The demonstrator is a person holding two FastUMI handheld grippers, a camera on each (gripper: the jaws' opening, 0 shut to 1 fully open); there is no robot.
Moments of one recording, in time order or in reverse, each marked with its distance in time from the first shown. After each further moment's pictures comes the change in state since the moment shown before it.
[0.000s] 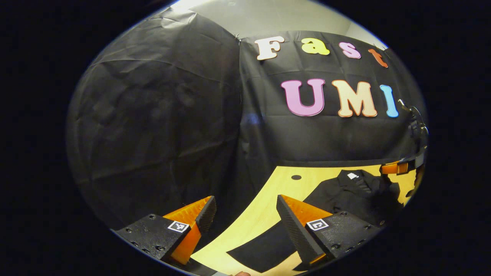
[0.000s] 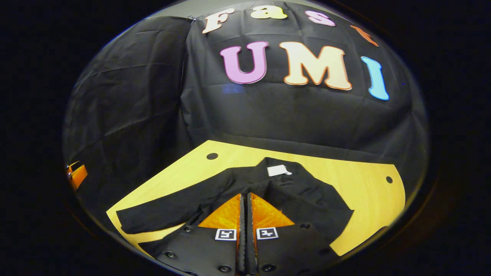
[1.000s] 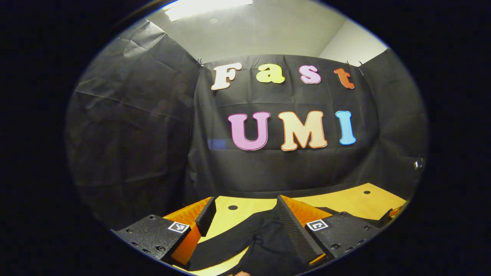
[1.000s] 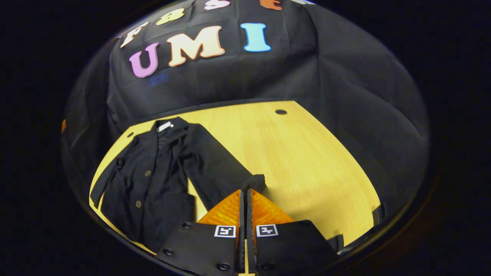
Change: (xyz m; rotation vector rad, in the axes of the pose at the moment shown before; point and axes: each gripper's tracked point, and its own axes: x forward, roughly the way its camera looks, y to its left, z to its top) left arm -0.060 -0.201 0.112 -0.024 -0.221 -0.255; right arm -0.215 -0.283 -0.199 0.339 0.165 -0.387
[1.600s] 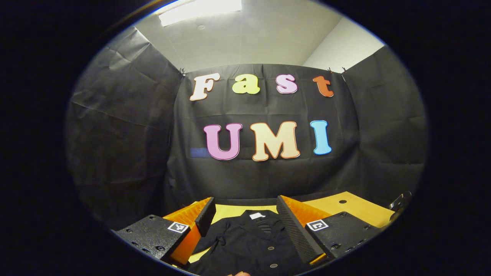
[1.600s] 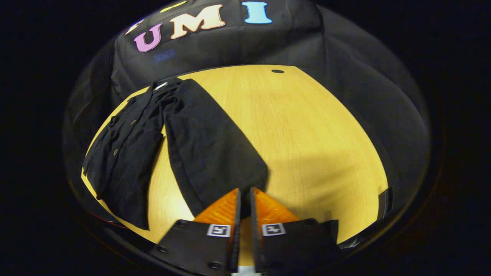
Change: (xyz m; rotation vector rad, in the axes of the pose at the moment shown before) left arm -0.031 -0.130 0.038 -0.027 -0.072 -0.118; right arm 0.008 -0.092 -0.137 -0.059 0.251 0.007
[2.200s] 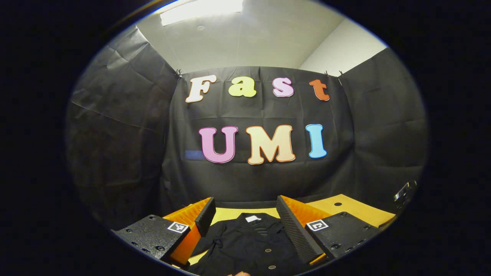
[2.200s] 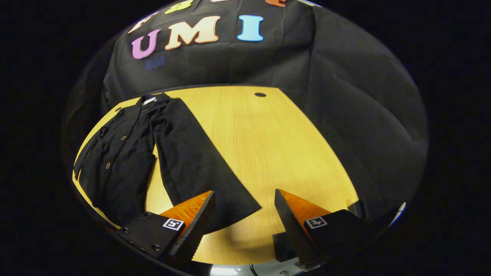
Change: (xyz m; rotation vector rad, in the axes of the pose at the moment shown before) left arm 0.001 -0.016 0.014 0.006 -0.018 -0.041; right arm -0.029 -0.021 0.031 0.015 -0.104 -0.116
